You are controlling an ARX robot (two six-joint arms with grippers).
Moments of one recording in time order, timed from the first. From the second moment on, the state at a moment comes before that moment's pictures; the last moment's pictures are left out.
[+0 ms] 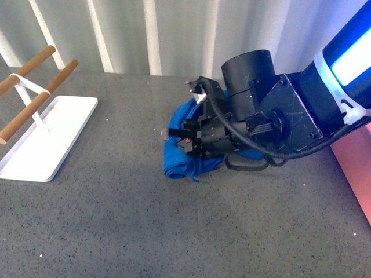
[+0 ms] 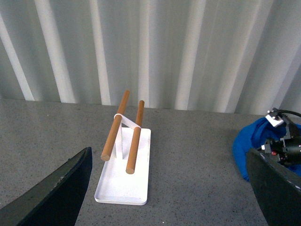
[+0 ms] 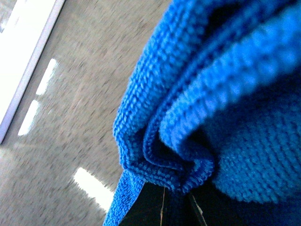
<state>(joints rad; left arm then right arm) 0.00 0.00 0.02 0.00 0.00 0.00 0.41 2.41 1.28 0.38 -0.40 0.31</state>
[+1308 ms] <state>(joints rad) 0.00 0.00 0.02 0.00 0.00 0.00 0.01 1.78 1.14 -0.05 -0.29 -0.39</state>
